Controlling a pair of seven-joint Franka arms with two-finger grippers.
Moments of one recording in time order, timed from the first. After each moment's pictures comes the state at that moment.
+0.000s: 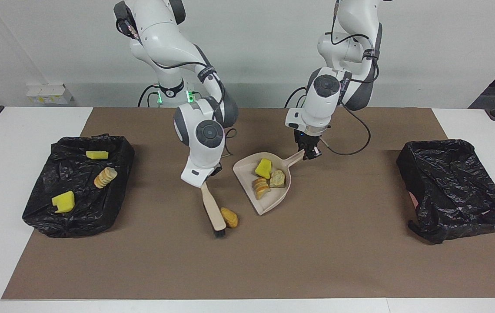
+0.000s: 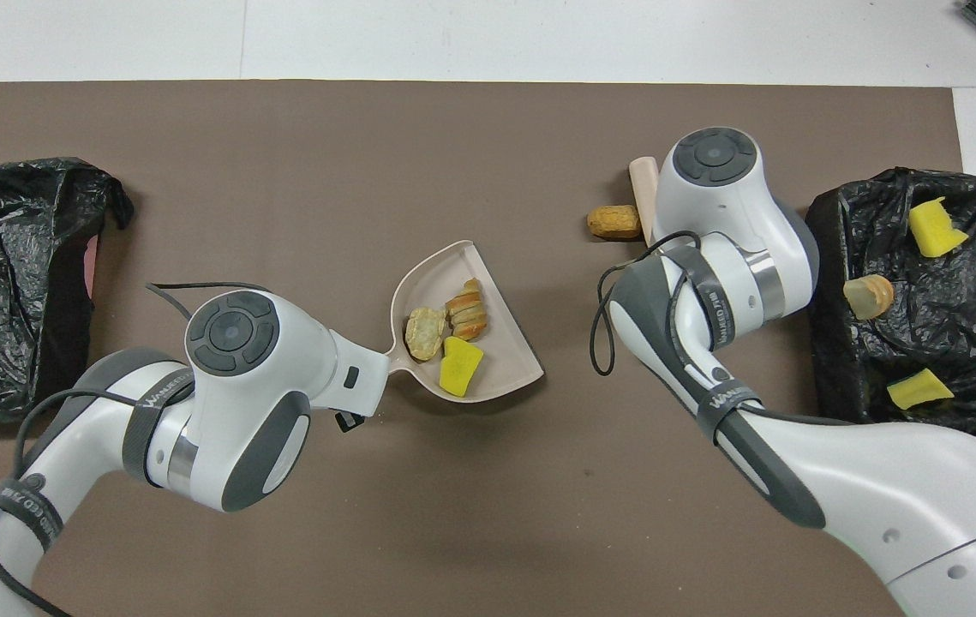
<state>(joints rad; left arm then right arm) -0.37 0.06 -0.16 -2.17 -0.01 2.18 0.63 0.22 0.47 0.22 -1.64 -0.20 1.83 0.05</state>
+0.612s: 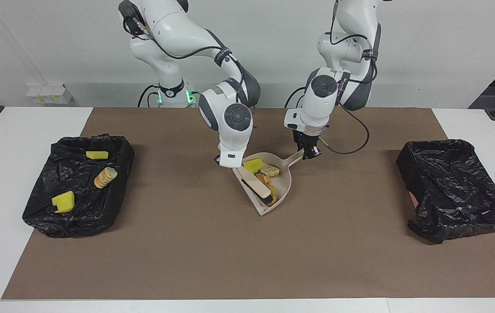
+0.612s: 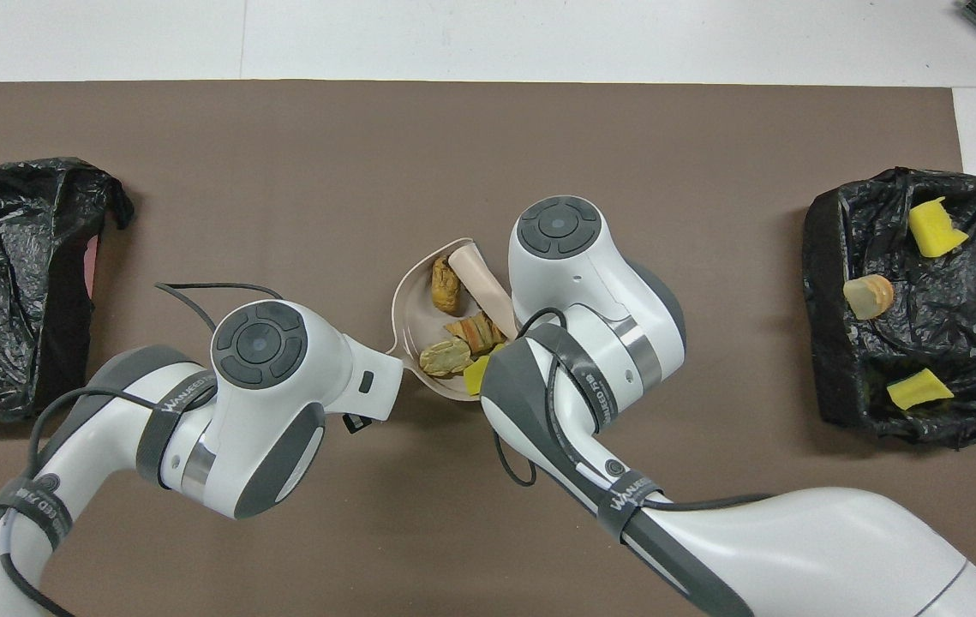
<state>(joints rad) -0.37 0.06 -0.15 -2.17 -0.01 2.18 0.61 0.22 0.42 0.35 -1.65 -0.07 1.72 -0.07</state>
